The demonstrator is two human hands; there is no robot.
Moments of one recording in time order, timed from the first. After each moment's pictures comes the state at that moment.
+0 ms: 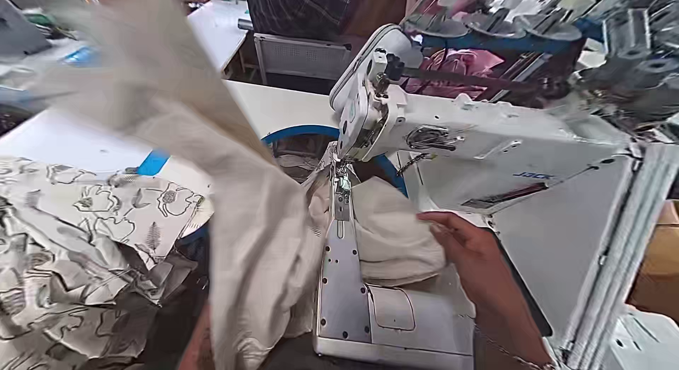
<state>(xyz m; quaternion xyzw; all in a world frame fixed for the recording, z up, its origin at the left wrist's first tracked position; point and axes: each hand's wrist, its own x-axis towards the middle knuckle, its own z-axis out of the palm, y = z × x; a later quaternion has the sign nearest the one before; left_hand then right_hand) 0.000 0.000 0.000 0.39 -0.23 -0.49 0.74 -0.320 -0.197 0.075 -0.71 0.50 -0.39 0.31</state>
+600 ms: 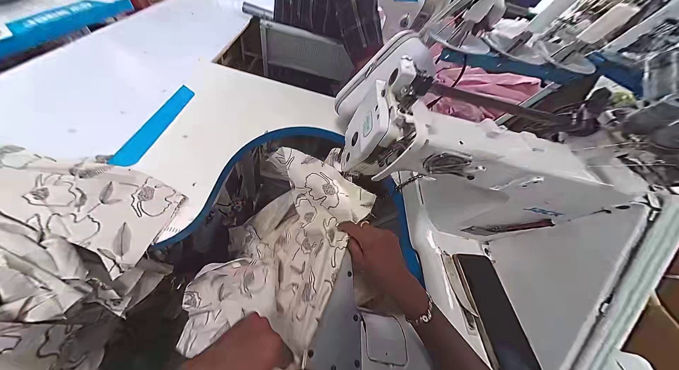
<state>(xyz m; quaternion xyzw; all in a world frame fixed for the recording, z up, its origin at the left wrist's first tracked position) 0.012 -0.068 0.049 0.43 -0.80 -0.40 0.13 -0.228 -0.243 0.020 -0.90 0.39 -0.19 0.02</state>
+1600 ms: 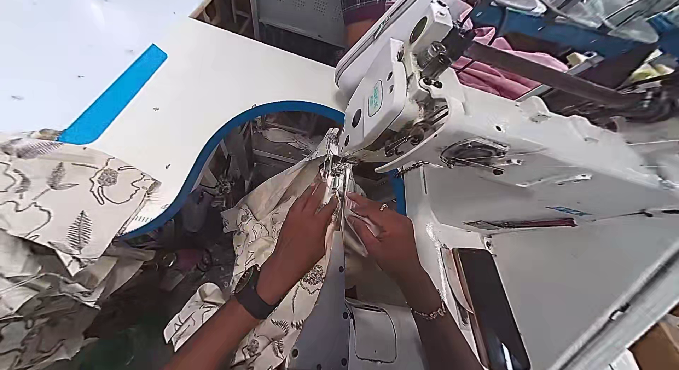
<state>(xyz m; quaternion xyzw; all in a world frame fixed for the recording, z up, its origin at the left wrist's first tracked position) -0.072 -0.207 -0.019 0.58 -0.69 -0.15 0.39 -0.248 -0.263 0.016 -0.85 0.37 -0.33 0.17</state>
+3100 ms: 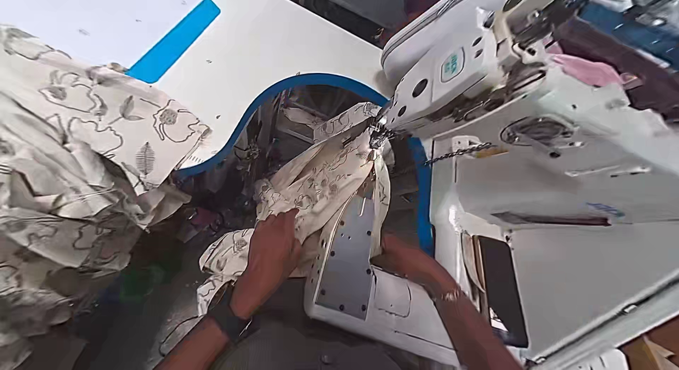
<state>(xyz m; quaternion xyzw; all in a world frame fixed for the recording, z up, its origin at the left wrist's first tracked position) -0.038 -0.073 -0.035 0.73 -0.57 -0.25 0.29 -0.282 -0.225 -0.002 -0.74 0.48 0.37 0.29</state>
